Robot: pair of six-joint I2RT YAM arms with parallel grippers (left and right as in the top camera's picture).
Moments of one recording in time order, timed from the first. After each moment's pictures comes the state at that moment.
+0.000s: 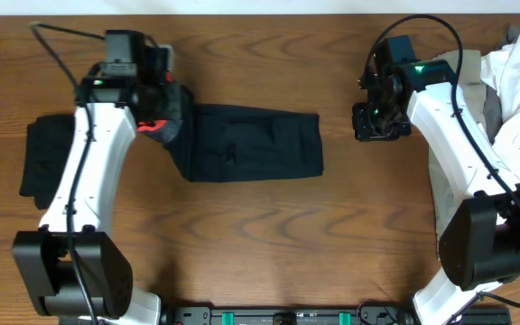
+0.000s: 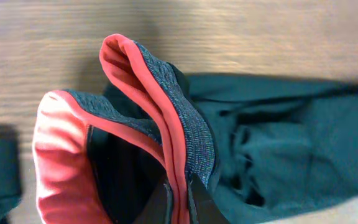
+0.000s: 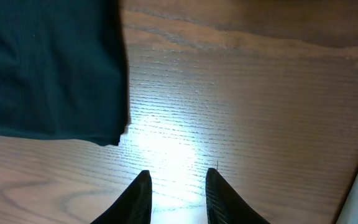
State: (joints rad) left arm -0.06 1.68 1.45 -0.84 0.17 0.01; right arm 0.19 1.84 1.56 -1.14 -0.11 0.15
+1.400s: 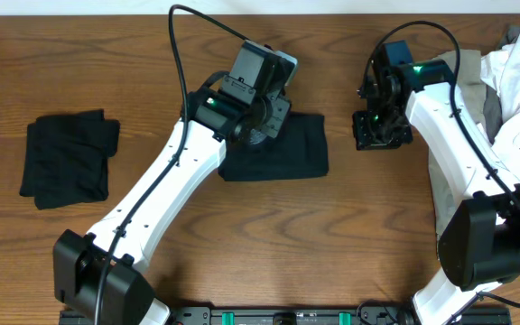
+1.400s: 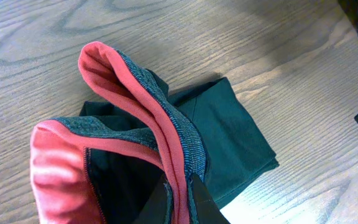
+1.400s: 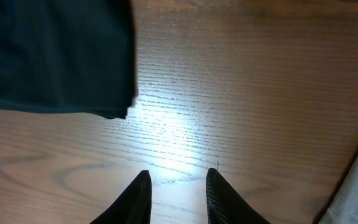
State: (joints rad) left arm -0.54 1.68 1.53 -0.76 0.05 -0.04; right arm 0.20 1.84 1.56 -1.23 -0.11 0.15
